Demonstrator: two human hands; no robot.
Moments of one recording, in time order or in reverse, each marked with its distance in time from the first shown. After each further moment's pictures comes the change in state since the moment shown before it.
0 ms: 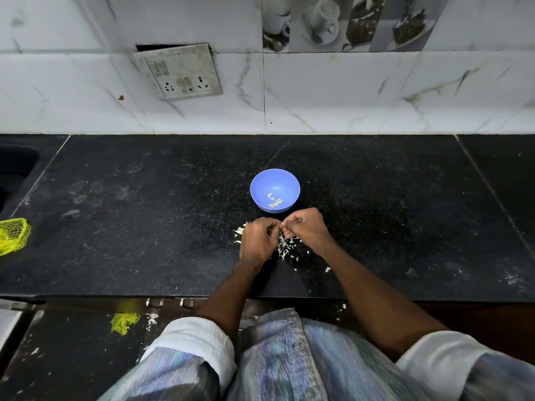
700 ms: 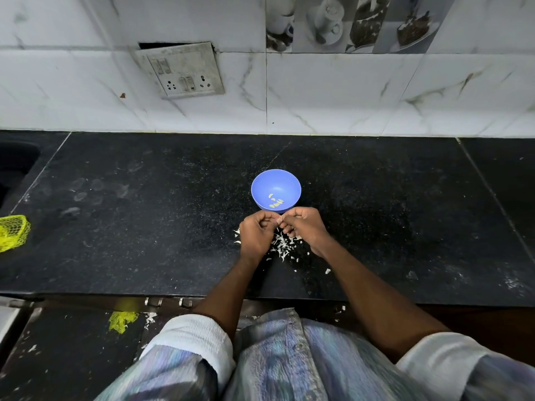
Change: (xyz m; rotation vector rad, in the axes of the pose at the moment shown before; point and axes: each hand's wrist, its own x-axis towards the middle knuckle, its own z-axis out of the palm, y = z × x) left_hand 0.012 -0.003 0.002 -0.357 0.083 -0.157; right_hand 0.002 -0.009 0.004 0.193 -0.031 0.094
